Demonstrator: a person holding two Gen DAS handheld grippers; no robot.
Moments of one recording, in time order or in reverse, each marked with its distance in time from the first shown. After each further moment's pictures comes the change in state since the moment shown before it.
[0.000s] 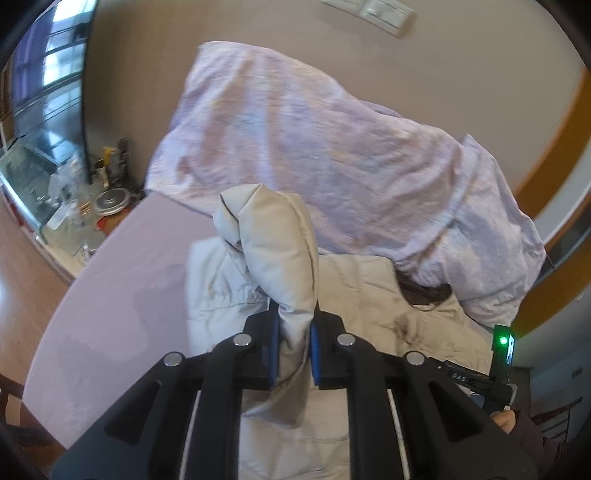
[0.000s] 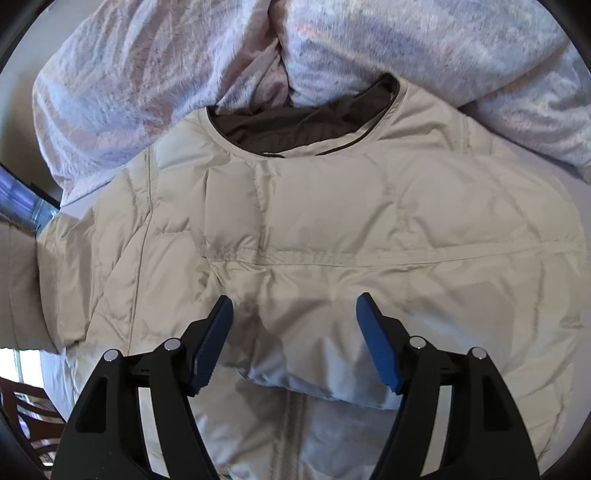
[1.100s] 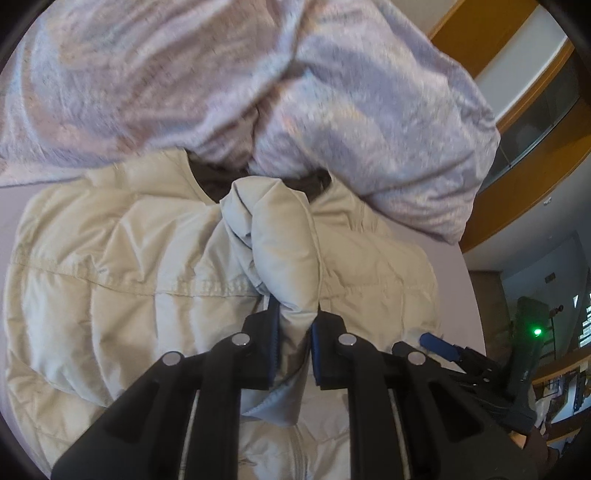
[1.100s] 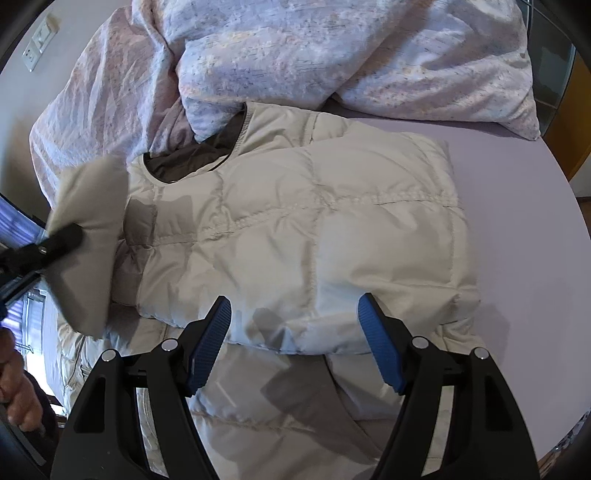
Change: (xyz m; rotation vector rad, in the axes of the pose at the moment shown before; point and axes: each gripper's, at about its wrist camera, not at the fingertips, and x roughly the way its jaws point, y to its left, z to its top) left arm 0.137 -0.250 -0.097 0.220 0.319 -0.206; right arm -0.067 -0.142 -0.065 0.107 -0.084 0.006
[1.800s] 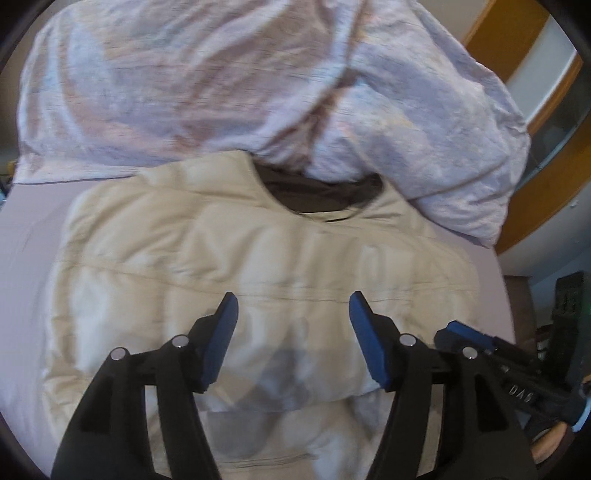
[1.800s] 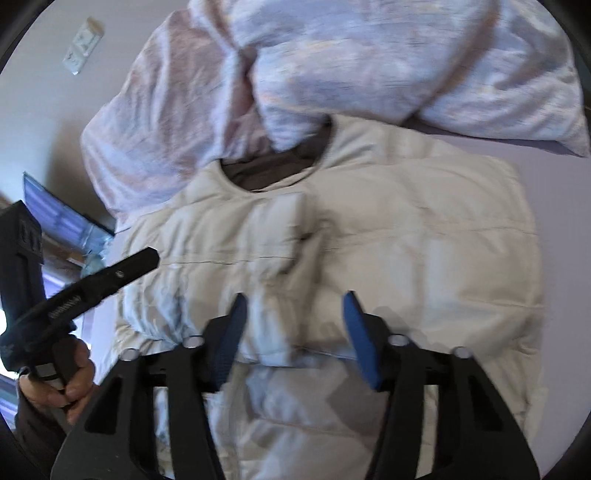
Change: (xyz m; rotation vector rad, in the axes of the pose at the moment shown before) left arm -0.024 0.046 -0.004 -0.014 -0.029 0.156; right arm -0.004 0.054 0.012 -0.046 -0.003 0.232
